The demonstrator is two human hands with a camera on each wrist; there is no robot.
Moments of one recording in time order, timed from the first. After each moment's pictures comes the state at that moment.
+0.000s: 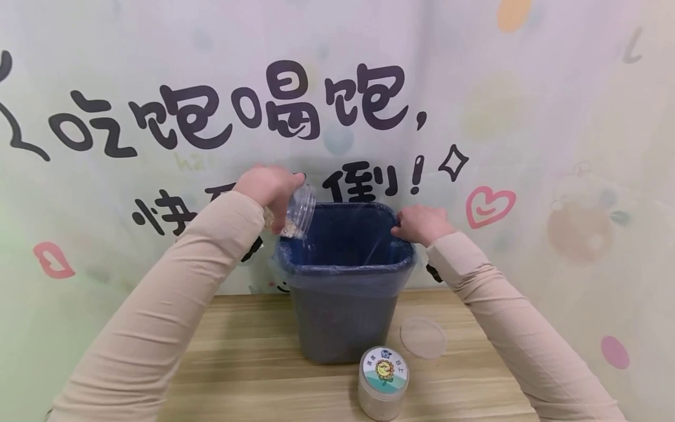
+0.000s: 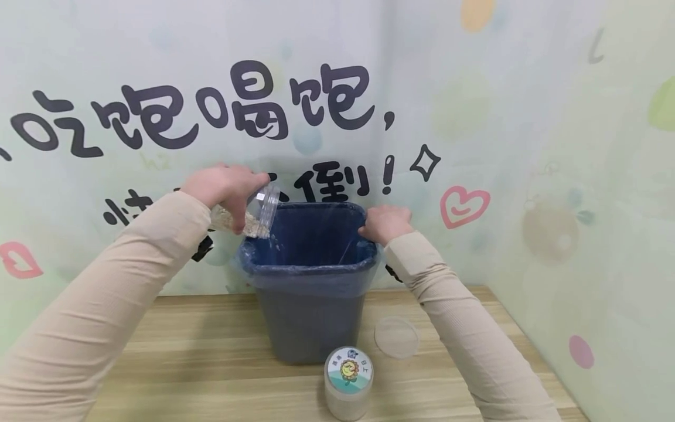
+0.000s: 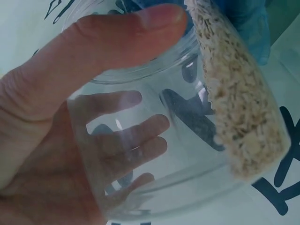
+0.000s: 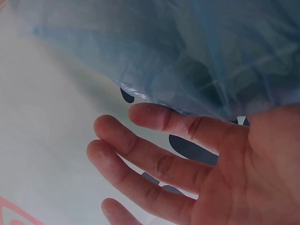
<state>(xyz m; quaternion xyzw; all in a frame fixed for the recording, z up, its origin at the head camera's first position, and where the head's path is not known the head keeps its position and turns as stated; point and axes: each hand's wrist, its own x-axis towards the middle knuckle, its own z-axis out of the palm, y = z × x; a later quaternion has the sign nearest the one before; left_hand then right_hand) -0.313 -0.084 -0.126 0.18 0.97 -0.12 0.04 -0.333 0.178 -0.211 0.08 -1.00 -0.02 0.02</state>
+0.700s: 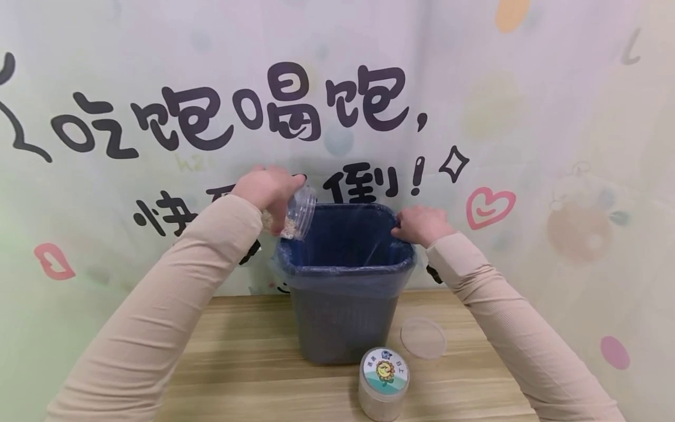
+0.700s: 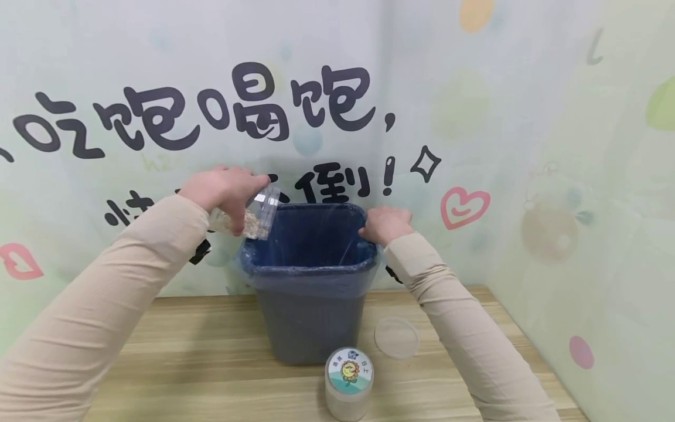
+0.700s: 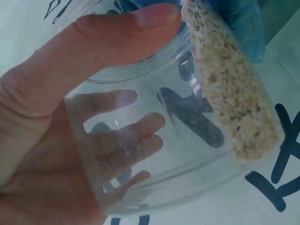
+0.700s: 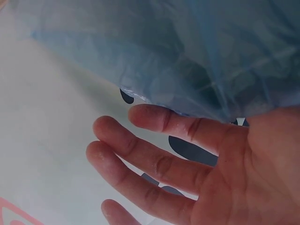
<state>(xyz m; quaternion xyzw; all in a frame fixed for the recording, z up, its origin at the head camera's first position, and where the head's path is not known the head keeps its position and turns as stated) -0.313 -0.087 -0.128 0.21 0.97 -0.14 0.02 -0.333 0.177 -0.210 0.08 -1.00 -0.02 0.01</state>
